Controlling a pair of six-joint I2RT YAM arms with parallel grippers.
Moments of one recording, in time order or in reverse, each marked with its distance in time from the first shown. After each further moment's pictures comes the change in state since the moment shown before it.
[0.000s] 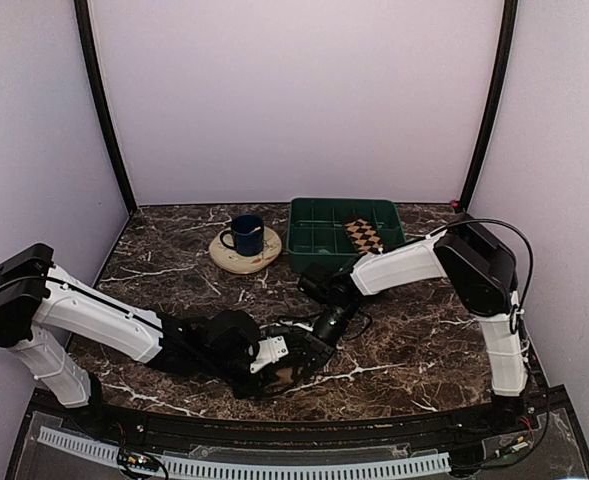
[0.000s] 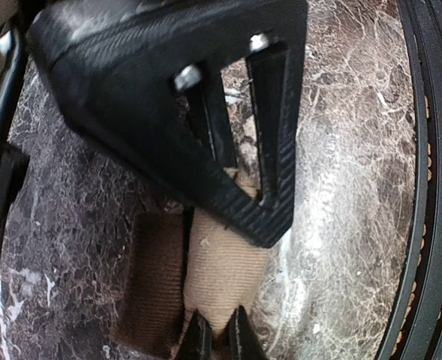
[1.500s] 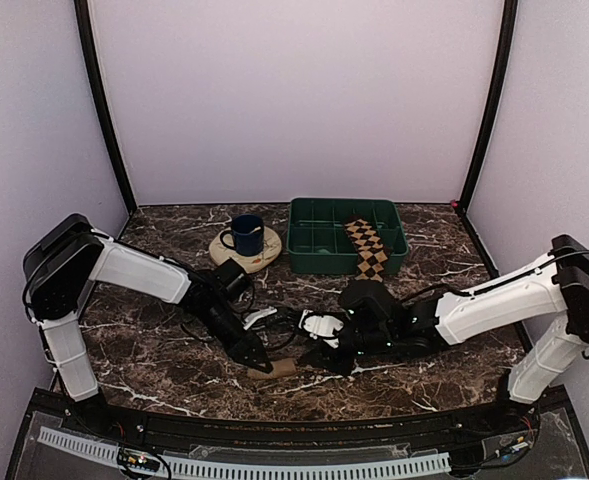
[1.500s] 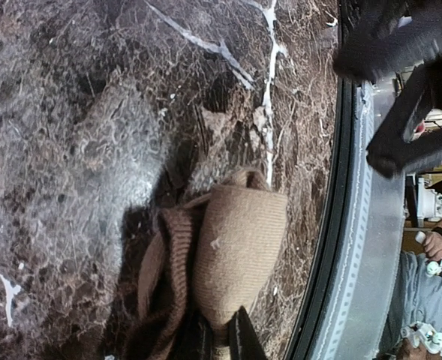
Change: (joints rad) left arm 0.401 0.259 0.278 -0.402 0.776 0.002; right arm 0.206 -0.608 -0.654 0.820 0.808 0.127
